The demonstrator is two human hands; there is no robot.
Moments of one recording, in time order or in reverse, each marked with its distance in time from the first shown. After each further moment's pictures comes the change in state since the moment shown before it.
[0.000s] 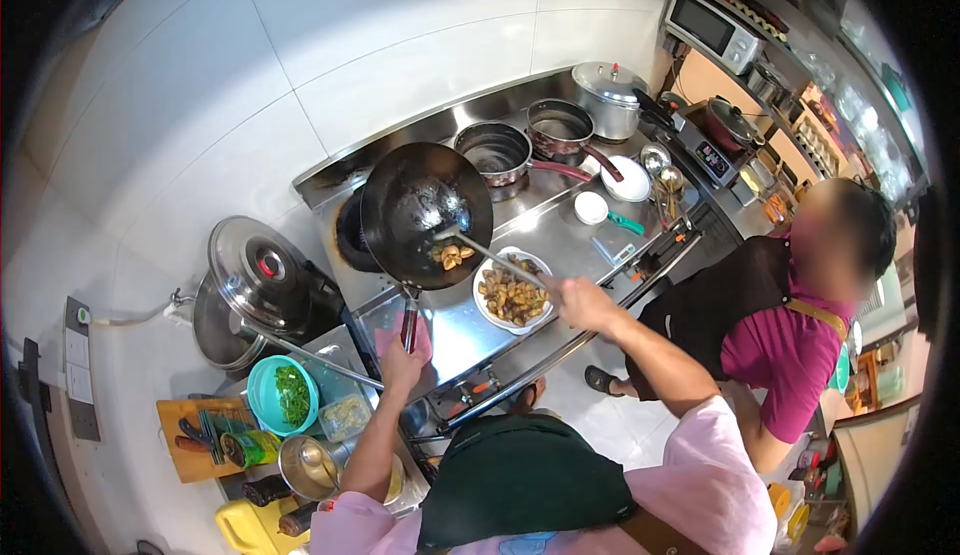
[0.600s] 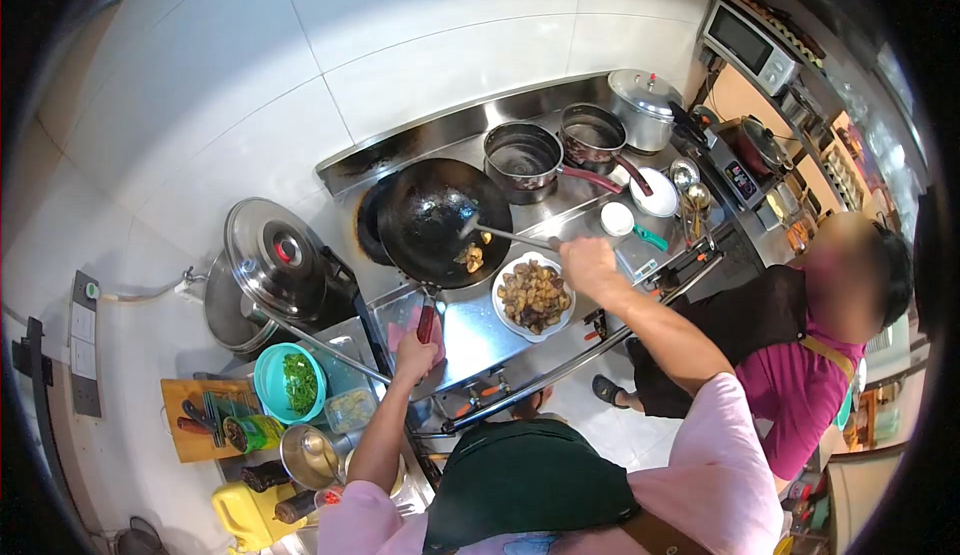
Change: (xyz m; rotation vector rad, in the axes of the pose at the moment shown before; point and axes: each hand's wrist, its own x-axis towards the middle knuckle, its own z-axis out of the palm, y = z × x) left_hand 0.036 -0.021 0.018 -0.368 -0.248 -0.152; right_hand 0.088 -0.034 -0.045 -0.635 -0.104 0.082
